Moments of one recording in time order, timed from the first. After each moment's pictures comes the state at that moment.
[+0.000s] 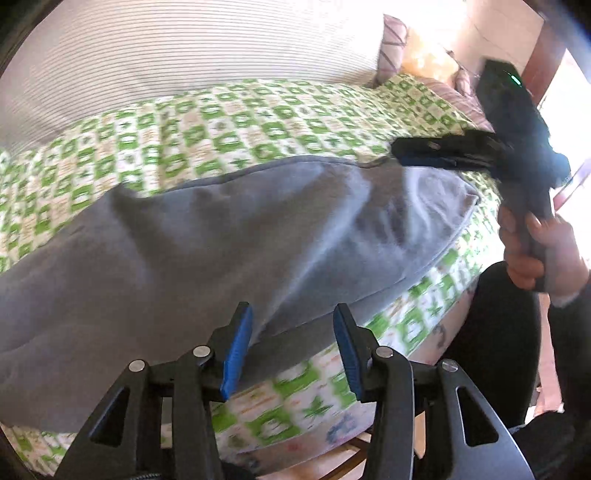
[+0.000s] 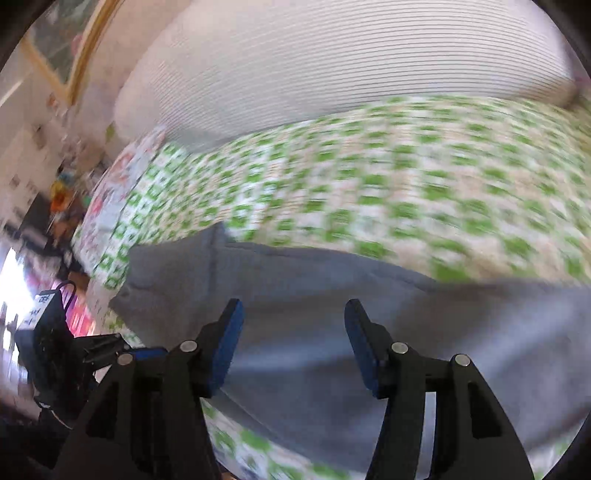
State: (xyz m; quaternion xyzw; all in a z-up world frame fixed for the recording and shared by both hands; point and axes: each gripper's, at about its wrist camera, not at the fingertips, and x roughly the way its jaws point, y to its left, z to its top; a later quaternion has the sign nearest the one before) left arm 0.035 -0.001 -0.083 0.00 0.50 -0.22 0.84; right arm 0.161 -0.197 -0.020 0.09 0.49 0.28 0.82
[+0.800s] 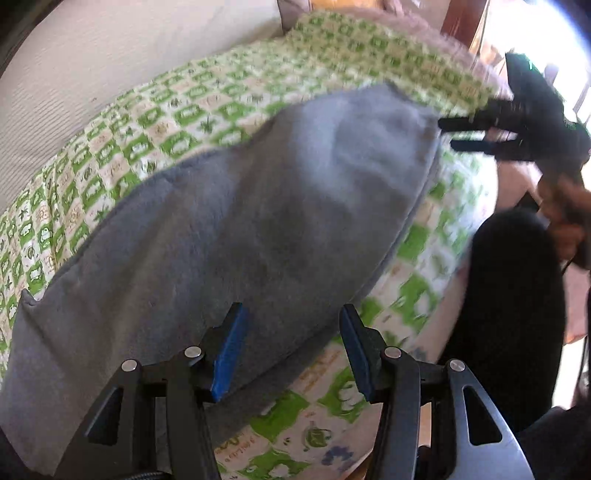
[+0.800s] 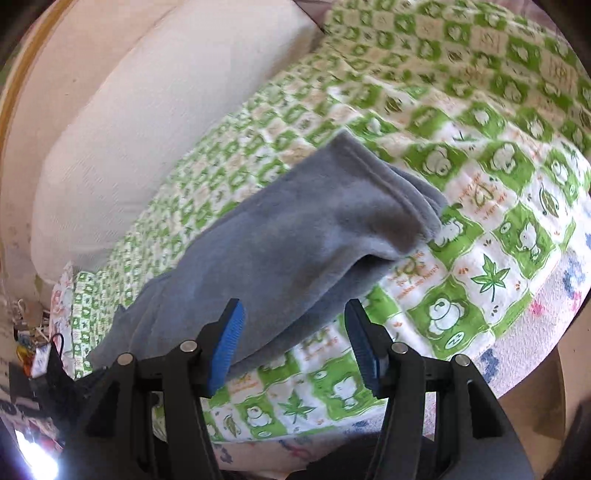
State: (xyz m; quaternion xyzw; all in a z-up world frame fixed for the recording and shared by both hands) left arm 0.059 -0.135 -0.121 0.16 0.52 -0.29 0.79; right arm 0.084 -0.426 -0.055 0.27 0.48 0.02 0.83
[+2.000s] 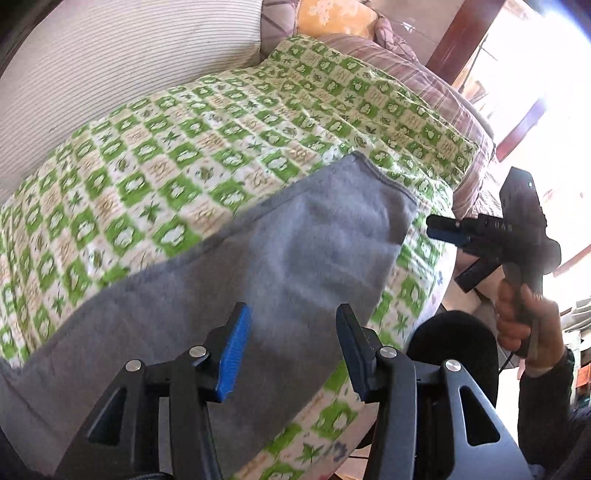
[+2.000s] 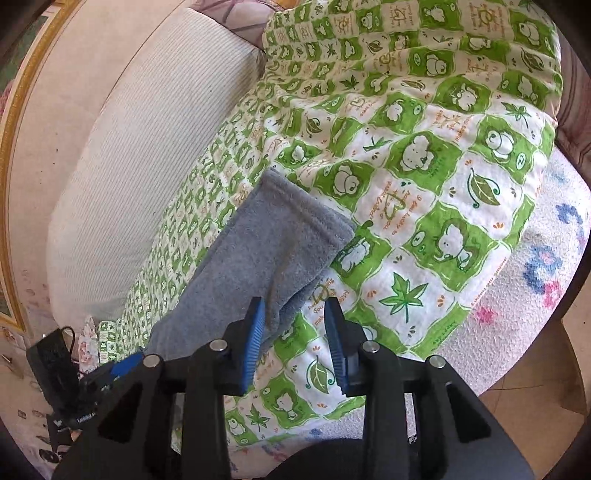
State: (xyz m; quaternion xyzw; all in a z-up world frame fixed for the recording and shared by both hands) left arm 0.121 -0.202 -0.067 0.08 0.52 -0.36 0.77; right arm 0.056 -0.505 -0.064 0.38 0.44 0.00 0.81
